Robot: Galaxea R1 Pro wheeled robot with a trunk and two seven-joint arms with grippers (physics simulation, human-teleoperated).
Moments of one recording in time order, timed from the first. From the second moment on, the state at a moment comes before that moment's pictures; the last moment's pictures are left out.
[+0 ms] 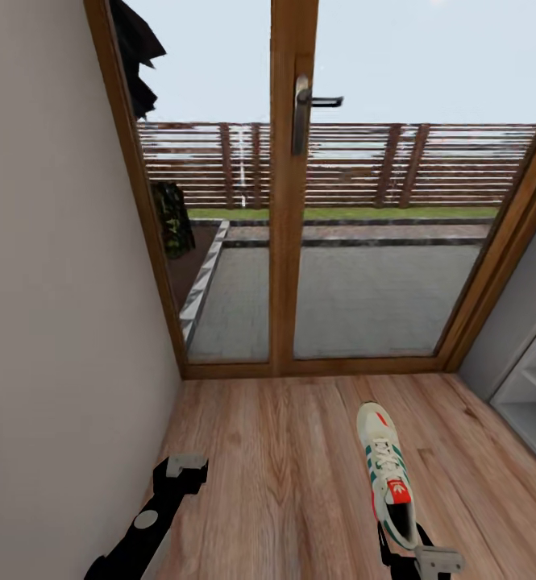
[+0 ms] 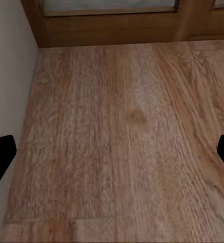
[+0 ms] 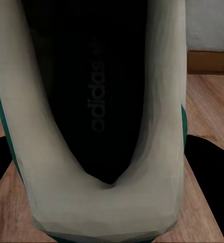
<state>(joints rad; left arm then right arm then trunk) -0.38 -0.03 -0.08 -0.68 0.01 -0.12 0.06 -0.27 -0.08 0.02 -0.22 -0.04 -0.96 -0.05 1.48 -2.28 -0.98</state>
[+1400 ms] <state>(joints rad) -0.38 -0.03 -0.08 -0.67 0.01 -0.12 0.06 -0.27 -0.08 0.02 -0.21 -0.04 -0.96 -0.05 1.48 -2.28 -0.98</state>
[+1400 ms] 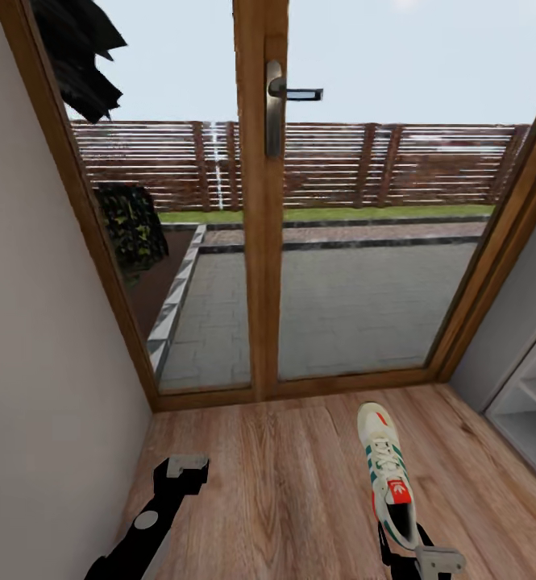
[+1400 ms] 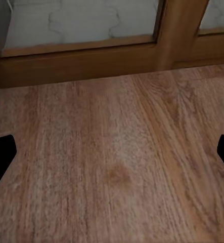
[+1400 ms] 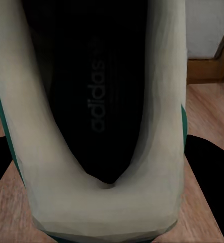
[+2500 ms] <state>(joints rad) -0.38 -0.03 -0.08 -0.67 0.01 -0.12 0.06 -0.27 -0.08 0.02 -0.21 -0.04 -0.96 -0.05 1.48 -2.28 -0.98</state>
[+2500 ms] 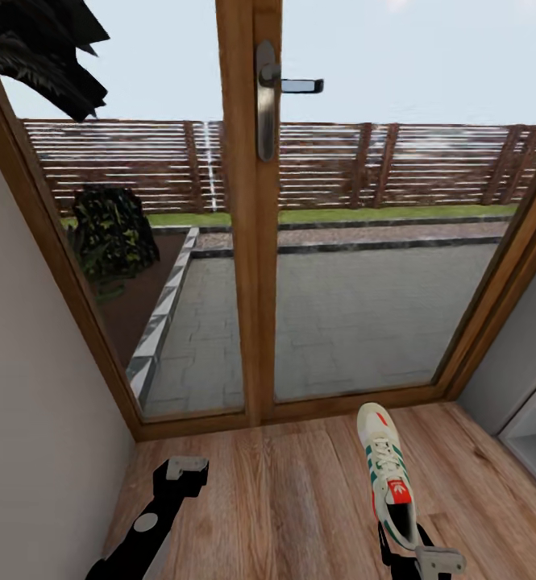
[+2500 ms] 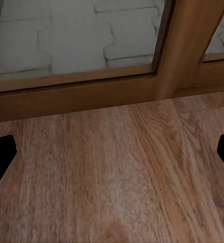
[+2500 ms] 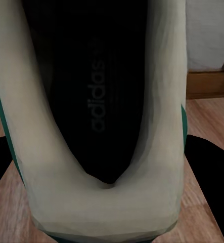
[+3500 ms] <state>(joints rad) -0.38 -0.03 -0.08 -0.68 0.01 -0.12 0.06 -0.27 -0.08 0.02 -0.21 -0.04 -0.96 -0.05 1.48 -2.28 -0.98</state>
